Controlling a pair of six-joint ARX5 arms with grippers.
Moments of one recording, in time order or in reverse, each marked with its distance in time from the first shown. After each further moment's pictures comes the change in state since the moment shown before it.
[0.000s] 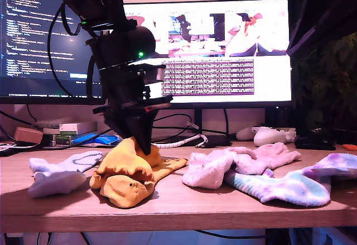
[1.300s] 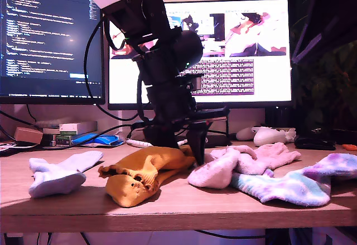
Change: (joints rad) left arm -0.183 0.075 0.006 0.165 -0.105 -0.245; right arm 0.000 0.000 0.000 -0.059 -0.040 -0.045
